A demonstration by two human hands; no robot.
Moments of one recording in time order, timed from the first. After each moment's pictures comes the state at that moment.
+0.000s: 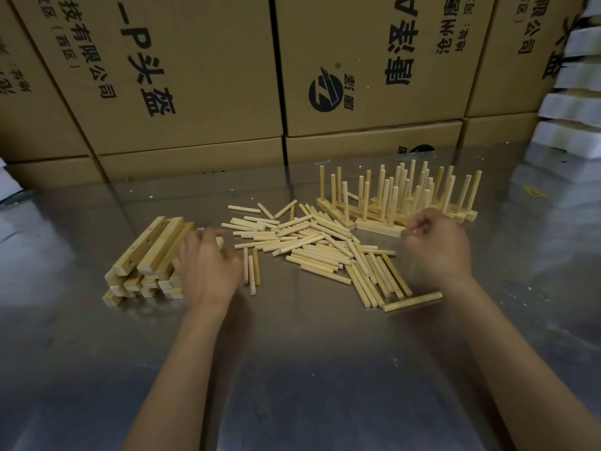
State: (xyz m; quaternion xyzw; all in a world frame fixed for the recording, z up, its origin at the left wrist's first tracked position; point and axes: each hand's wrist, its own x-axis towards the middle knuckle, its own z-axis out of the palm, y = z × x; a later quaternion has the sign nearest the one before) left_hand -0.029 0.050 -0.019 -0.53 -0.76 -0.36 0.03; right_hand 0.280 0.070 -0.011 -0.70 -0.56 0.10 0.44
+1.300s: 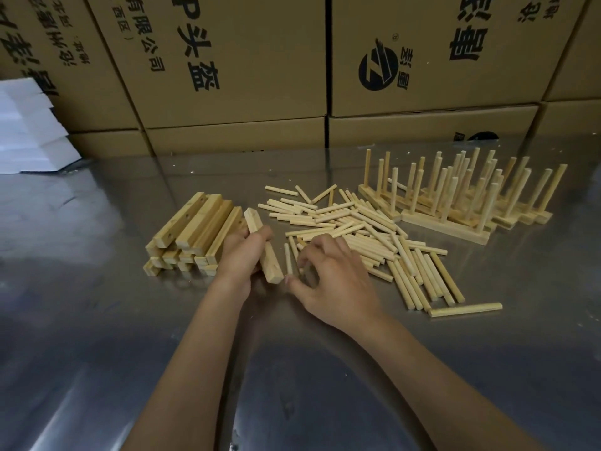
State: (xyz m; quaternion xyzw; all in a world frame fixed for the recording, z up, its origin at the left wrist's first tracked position) left_hand -0.044 0.066 -0.031 -0.32 -0.65 -0.55 -0.41; right_hand 0.120 0.046 -0.054 -0.47 -0.83 0.05 0.30
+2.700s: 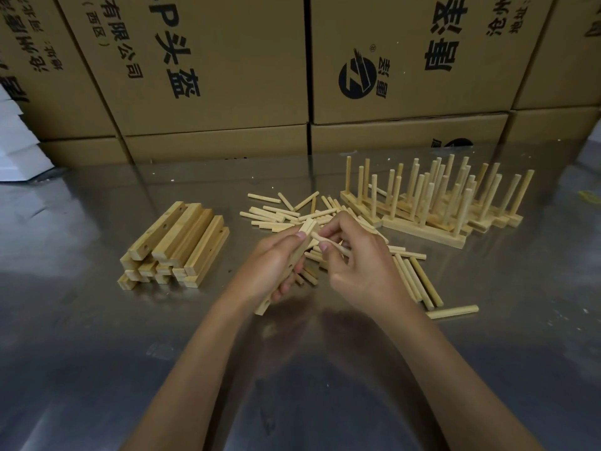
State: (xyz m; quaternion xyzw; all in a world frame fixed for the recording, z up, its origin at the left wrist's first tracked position) left_hand 0.008 0.036 -0.006 -0.56 -0.51 -0.45 -0.47; right_hand 0.168 0.047 -0.016 -0.44 -0.75 0.18 0.46
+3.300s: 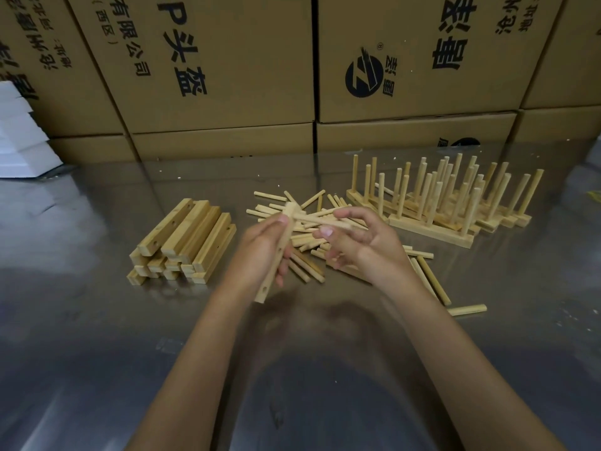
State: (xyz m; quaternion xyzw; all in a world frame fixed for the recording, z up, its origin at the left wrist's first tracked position) left_hand -0.012 0.043 -0.005 -0.50 -0.53 -0.53 -0.43; right_hand 0.167 0.047 -0.001 -0.40 -0.55 0.54 0.50
